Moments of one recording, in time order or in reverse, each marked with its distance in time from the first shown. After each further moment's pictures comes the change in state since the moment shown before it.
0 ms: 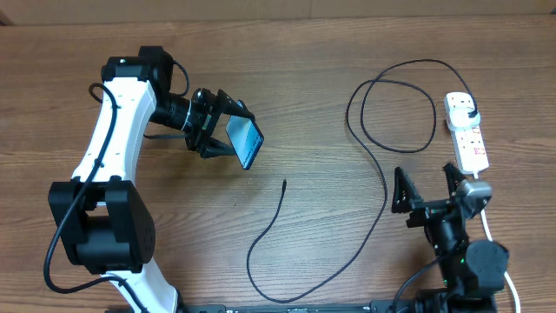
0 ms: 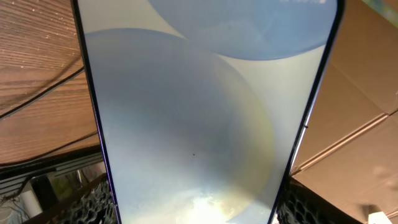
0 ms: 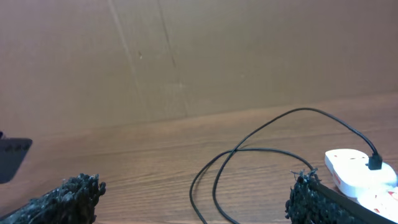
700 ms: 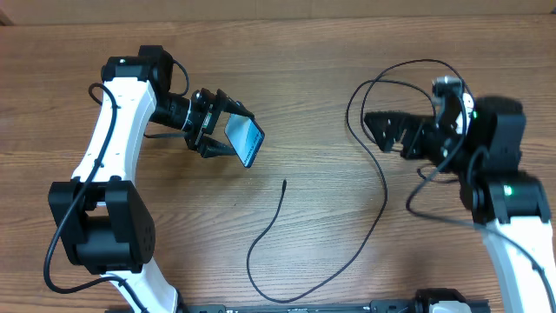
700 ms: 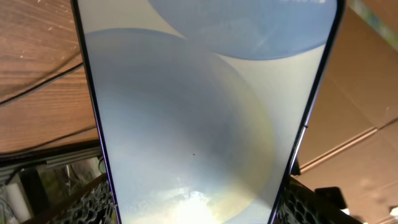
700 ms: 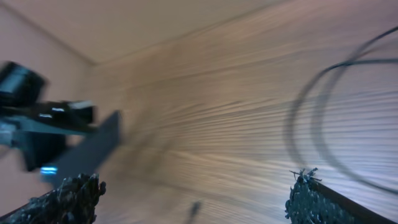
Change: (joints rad) left arm 0.000 0.000 0.000 0.011 -0.007 -0.082; right arm 0.000 0.922 0.818 -0.483 -0.429 0.121
